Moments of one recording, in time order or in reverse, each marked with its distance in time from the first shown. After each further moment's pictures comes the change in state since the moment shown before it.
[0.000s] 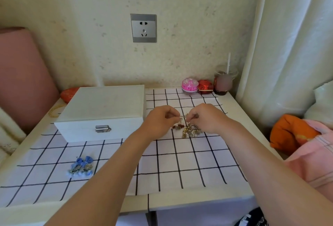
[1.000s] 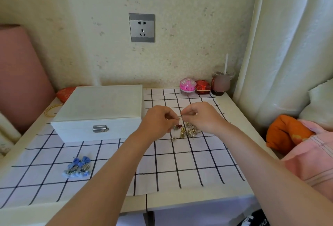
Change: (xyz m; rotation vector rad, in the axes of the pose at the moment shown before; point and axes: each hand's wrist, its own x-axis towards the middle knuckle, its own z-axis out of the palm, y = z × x) left_hand -0.009 0.013 -0.002 0.083 0.025 -0.012; right_hand -0.011 -0.012 0.002 0.396 0.097 0.084
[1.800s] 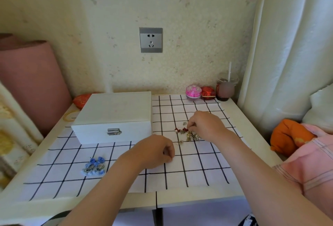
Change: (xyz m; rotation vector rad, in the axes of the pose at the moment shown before) left_hand -0.067 -0.017 -0.025 0.428 -0.367 0.035; right_hand -0.006 -0.007 0.011 -0.584 -0.020 -0.176
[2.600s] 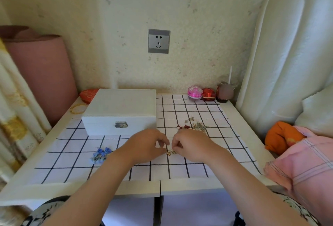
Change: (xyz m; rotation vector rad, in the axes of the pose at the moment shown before) left_hand -0.033 -0.022 -0.007 0.001 0.158 0.059; right_hand -0.058 -0.072 0.005 -0.011 -0.180 -0.203
